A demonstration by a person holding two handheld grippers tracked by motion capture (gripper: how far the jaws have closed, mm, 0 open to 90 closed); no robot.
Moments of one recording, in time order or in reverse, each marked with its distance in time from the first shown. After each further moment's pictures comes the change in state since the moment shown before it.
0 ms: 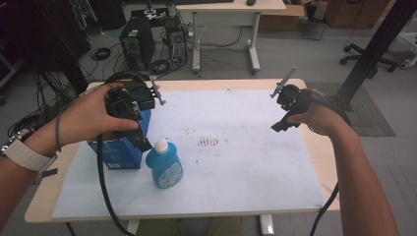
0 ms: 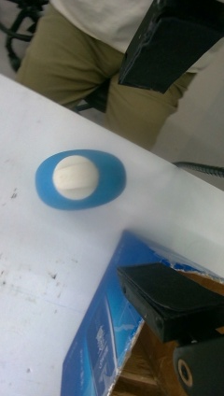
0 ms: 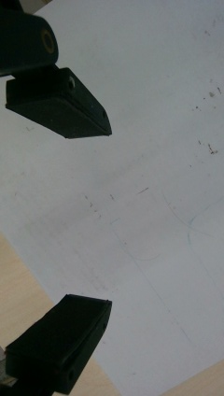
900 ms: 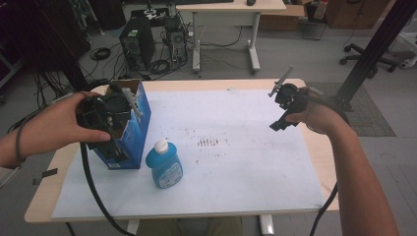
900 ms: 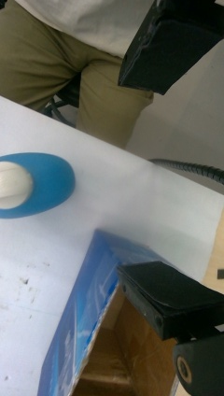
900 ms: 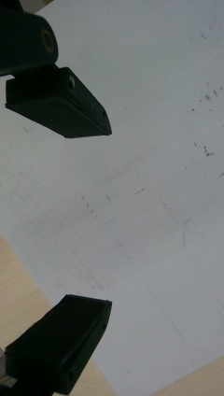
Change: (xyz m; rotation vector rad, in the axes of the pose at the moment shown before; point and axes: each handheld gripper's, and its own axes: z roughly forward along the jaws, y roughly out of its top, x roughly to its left) left arm -0.001 -0.041 -0.007 0.032 -0.002 0.110; right arm 0.001 0.006 -0.001 0.001 -0.001 -0.011
